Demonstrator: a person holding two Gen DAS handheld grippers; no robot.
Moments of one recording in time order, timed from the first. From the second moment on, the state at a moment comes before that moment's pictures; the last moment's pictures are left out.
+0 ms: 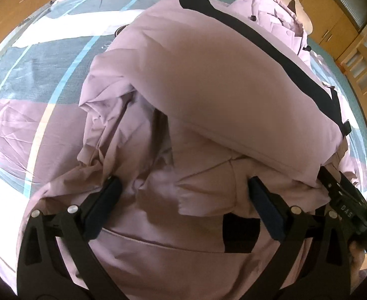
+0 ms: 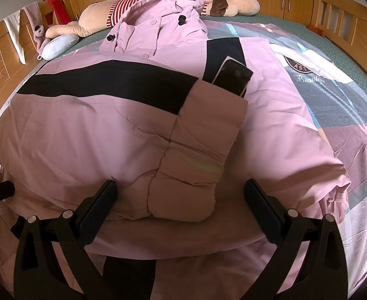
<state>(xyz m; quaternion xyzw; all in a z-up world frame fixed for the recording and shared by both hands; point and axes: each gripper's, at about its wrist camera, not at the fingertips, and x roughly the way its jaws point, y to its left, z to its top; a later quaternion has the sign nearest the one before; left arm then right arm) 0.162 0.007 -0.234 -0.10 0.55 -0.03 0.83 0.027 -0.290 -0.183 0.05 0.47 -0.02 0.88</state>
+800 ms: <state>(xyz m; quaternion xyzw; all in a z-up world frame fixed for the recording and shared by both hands) 0.172 0.004 -0.232 -0.06 0.51 0.00 0.86 0.026 -0.289 -0.183 0.05 0.46 -0.02 0.88</state>
